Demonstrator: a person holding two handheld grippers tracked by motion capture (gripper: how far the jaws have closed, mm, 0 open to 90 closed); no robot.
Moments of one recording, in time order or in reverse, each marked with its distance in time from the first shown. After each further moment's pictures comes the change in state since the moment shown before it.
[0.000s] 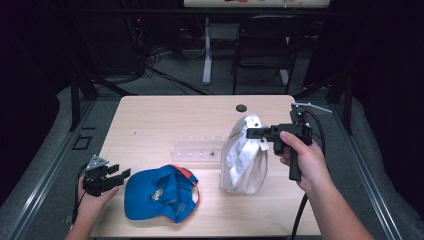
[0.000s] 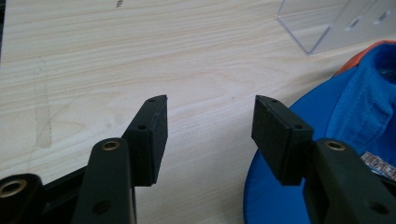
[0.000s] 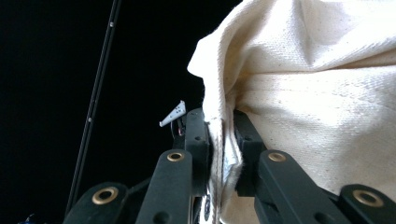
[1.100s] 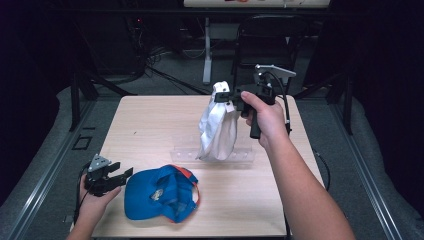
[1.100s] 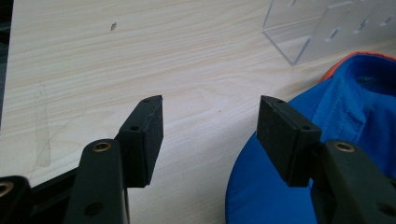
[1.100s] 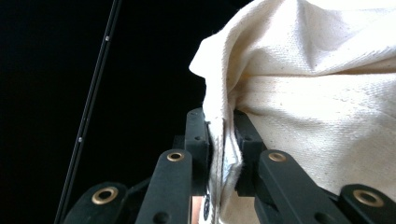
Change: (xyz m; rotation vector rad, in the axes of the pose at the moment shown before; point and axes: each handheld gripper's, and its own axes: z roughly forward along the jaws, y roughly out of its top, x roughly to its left) left arm -0.013 0.007 -0.006 -0.045 0.000 0.044; right arm 0.051 0.068 0.076 -0.018 -0.041 -0.033
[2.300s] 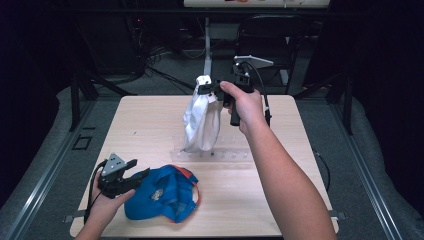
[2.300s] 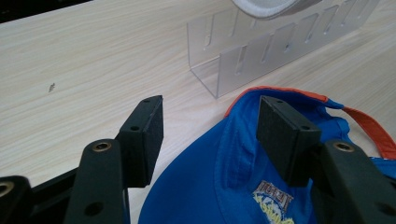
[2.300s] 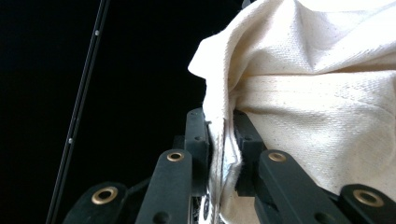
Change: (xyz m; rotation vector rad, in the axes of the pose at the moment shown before) left arm -0.054 0.025 -0.009 -0.073 -0.107 0.147; right arm 0.014 0.024 0.047 0.043 -0.029 -0.014
